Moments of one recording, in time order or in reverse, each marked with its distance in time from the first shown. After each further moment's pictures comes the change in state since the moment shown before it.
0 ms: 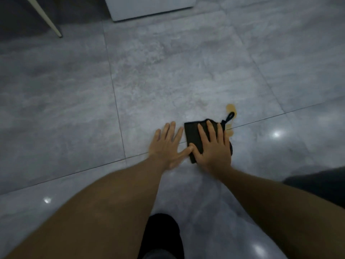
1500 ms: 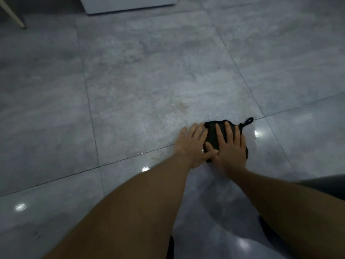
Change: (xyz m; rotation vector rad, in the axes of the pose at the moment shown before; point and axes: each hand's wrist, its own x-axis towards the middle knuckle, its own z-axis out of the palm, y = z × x) left_hand 0.062 0.116 -0.013 0.026 -0.008 0.235; right_hand 0.003 0.104 -0.017 -0.050 -0.015 0.150
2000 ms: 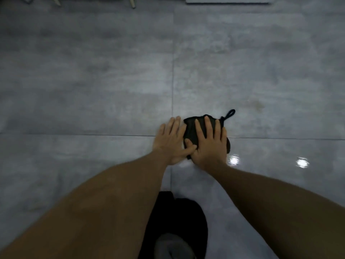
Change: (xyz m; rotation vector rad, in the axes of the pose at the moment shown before) left_hand -0.191 -0.173 0.049 -0.089 0.056 -0.455; right_hand -0.045 -0.247 0.032 0.058 -0.071 -0.415
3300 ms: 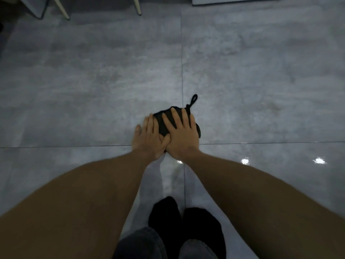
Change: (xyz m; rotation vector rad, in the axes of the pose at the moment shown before) left_hand -0.002 -0.098 -0.013 0.019 -0.051 -0.292; right_hand 0.074 -0.109 0.015 0.045 -0.104 -0.211
